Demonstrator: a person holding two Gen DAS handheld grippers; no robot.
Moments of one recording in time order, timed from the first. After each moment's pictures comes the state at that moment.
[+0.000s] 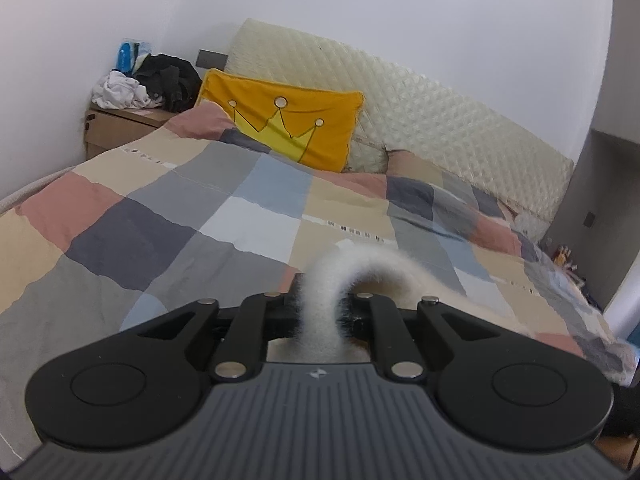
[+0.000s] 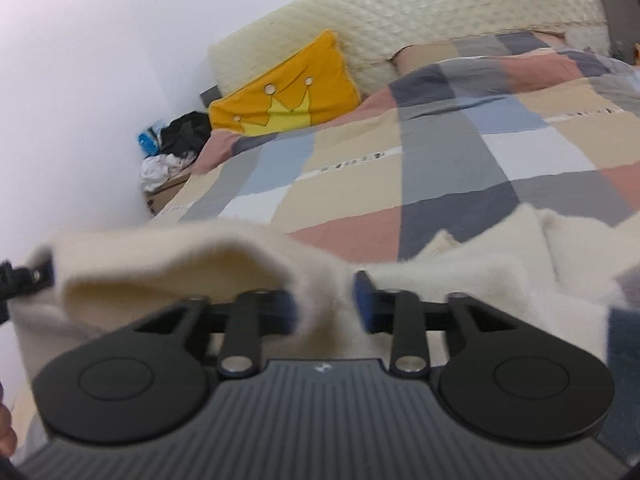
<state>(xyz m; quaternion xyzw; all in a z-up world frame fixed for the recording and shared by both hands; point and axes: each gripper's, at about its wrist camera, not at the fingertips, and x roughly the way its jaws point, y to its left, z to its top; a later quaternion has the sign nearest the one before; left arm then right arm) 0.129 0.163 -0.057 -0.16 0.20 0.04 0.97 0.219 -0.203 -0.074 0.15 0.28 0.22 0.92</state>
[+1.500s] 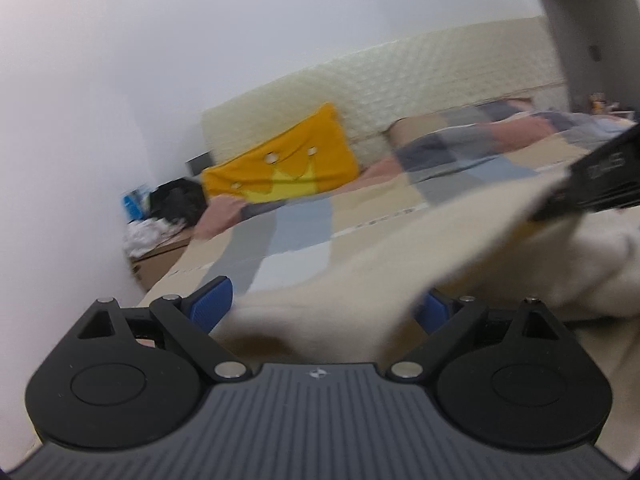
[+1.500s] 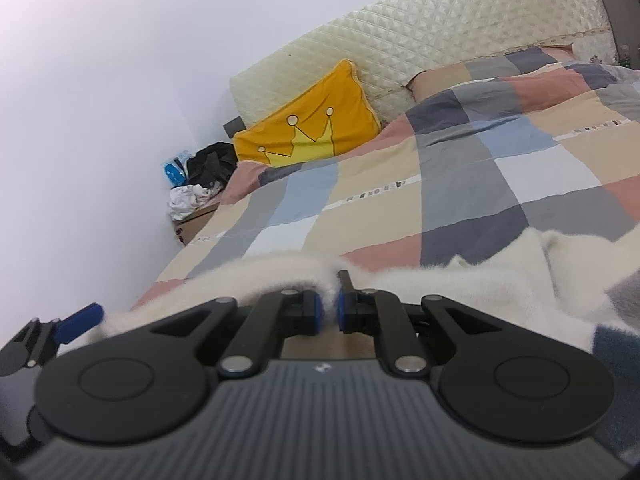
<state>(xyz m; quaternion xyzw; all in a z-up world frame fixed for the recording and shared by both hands) 0.119 0.027 -0.091 0.15 0.17 0.12 0.97 0.197 -0.218 -0.048 0.18 0.24 0.24 0.92</state>
